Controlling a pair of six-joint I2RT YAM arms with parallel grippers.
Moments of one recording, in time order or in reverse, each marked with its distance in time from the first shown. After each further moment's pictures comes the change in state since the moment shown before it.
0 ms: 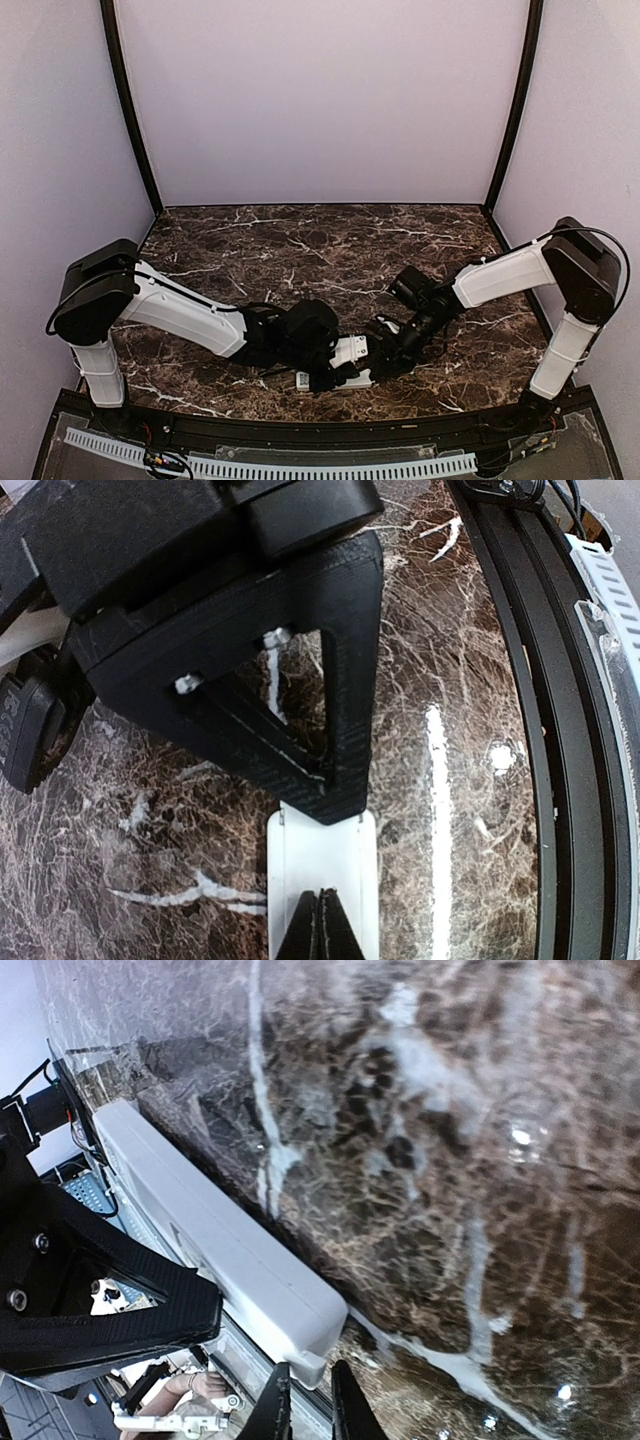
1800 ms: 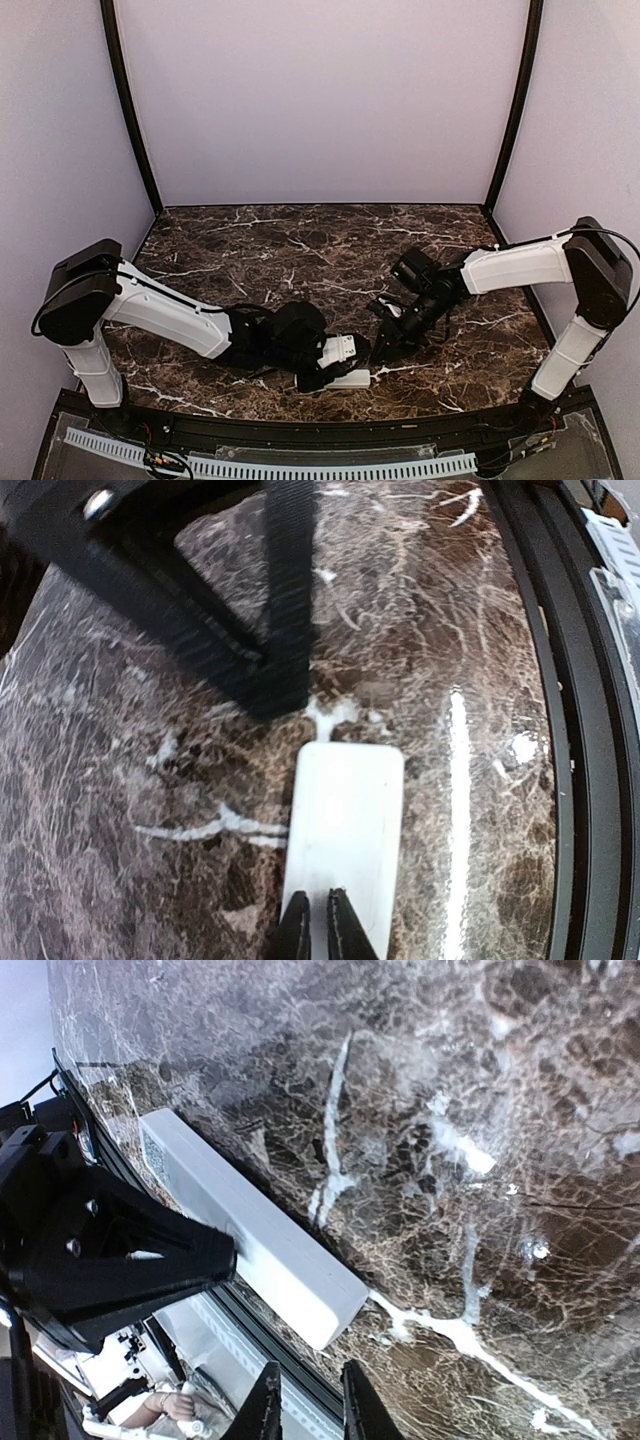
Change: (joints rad) left arm 0.002 -0.071 -0.079 0.008 -0.066 -0.005; right arm -0.023 -0.066 0.081 -0.107 0.075 -0.053
